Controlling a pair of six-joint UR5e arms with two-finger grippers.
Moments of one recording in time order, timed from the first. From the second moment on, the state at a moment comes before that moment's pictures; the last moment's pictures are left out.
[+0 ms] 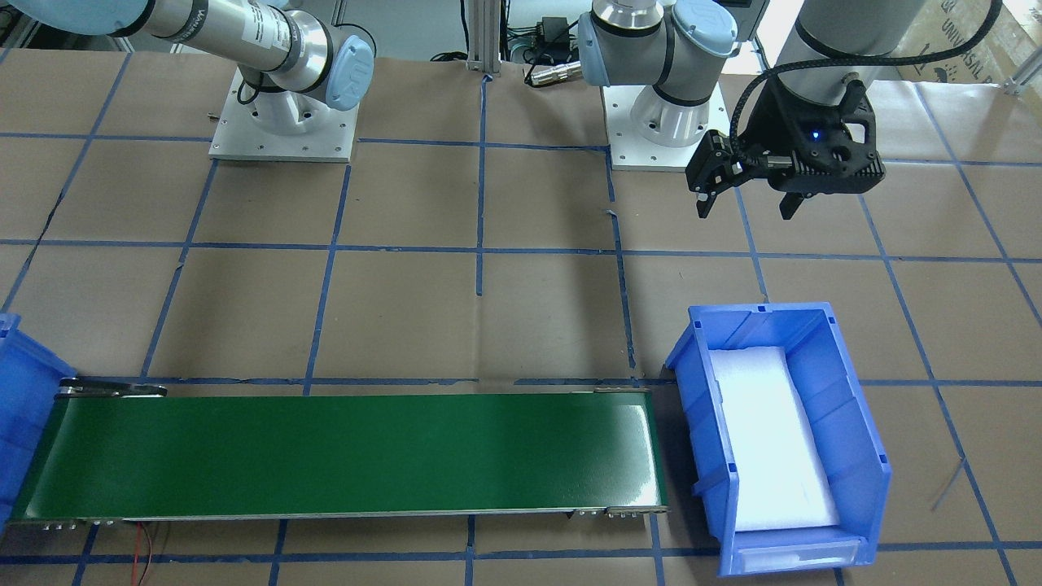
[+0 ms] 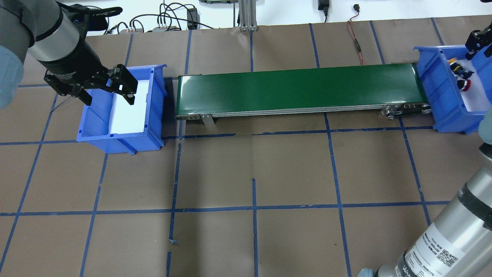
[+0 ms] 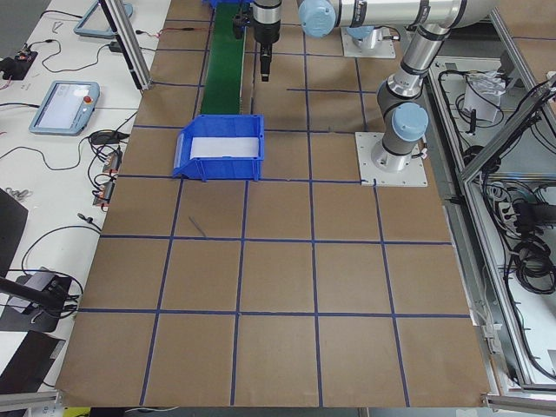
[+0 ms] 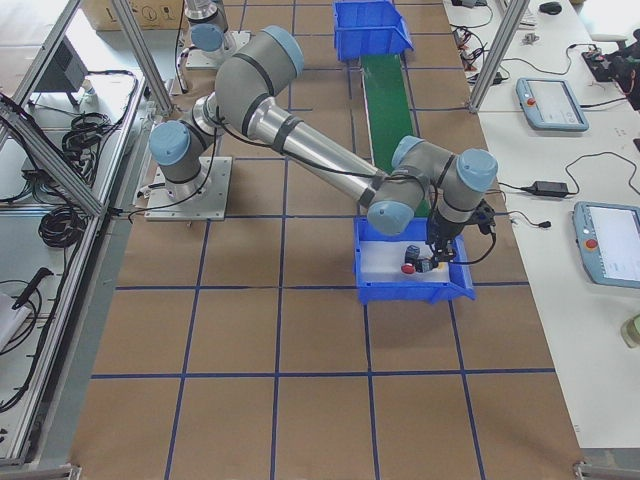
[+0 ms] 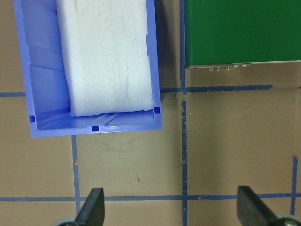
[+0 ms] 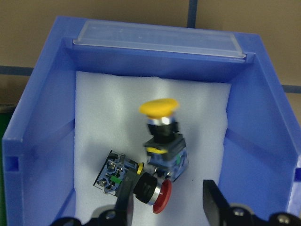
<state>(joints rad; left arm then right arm) -1.49 -1.52 -1.64 -1.53 1.59 0.10 1.01 -0.84 1.02 -1.78 -1.63 -0.63</state>
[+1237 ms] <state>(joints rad) -1.49 -1.52 -1.64 -1.53 1.61 0.10 1.20 -1.11 1.08 -1.55 -1.58 -0.61</state>
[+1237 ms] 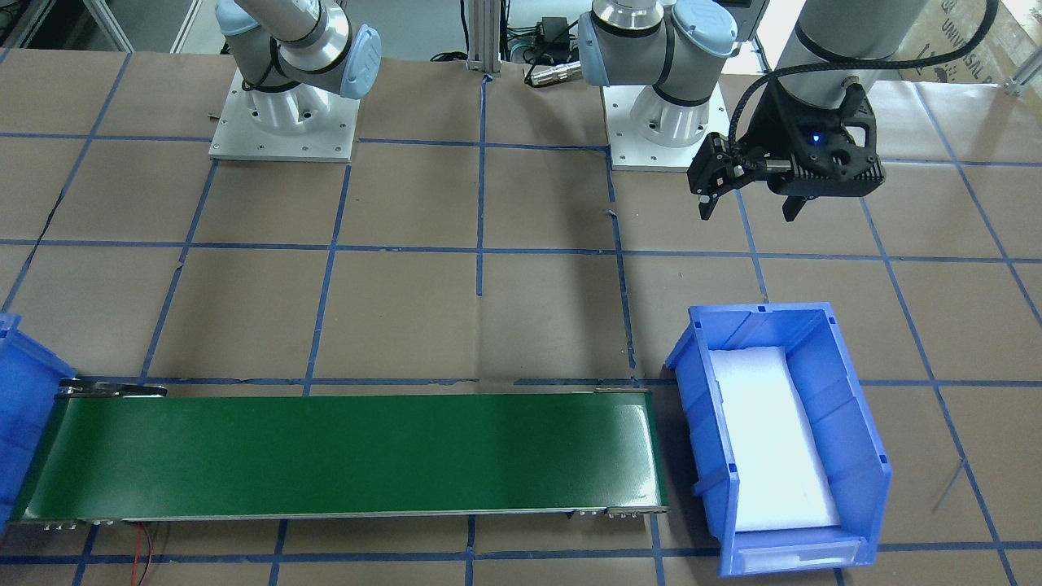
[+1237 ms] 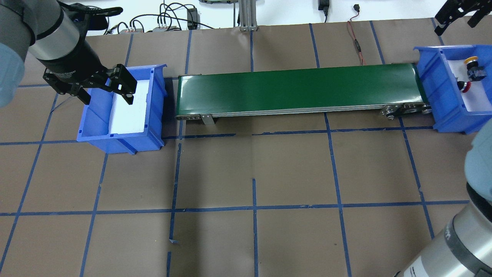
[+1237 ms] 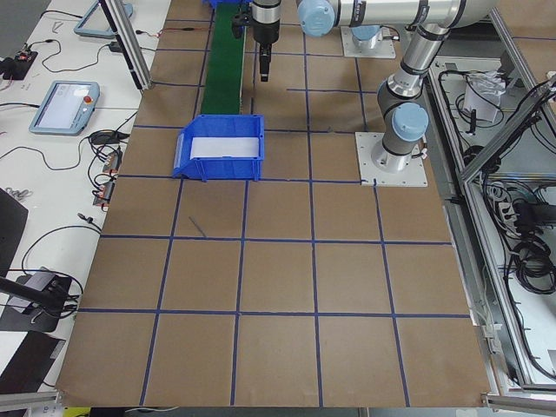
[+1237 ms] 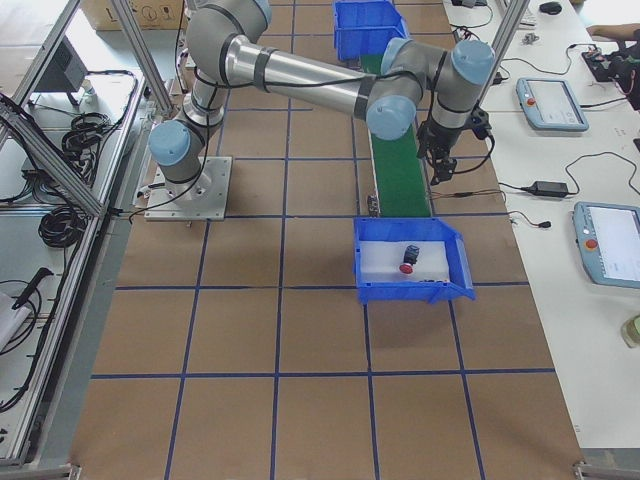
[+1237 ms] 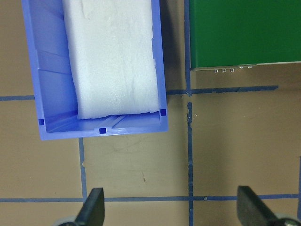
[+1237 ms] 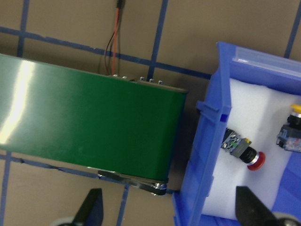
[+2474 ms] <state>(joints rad) -1.49 -1.53 -1.64 -1.53 1.60 0.07 1.45 -1.50 1.45 -1.60 -1.54 -0.29</state>
